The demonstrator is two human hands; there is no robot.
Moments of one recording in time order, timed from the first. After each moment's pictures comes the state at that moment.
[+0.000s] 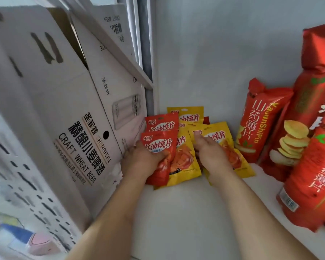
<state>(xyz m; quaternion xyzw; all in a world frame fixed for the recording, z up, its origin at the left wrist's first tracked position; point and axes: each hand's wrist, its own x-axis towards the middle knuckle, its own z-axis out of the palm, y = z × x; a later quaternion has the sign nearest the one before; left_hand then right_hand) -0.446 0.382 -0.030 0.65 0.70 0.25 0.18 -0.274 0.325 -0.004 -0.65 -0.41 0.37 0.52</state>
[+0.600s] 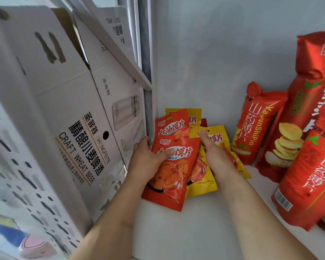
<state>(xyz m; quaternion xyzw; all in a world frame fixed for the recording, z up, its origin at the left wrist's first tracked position) -0.437 0.358 -0.020 0.64 0.59 0.37 0.32 -0.260 0.318 -0.001 -0.61 -0.34 0.48 0.54</state>
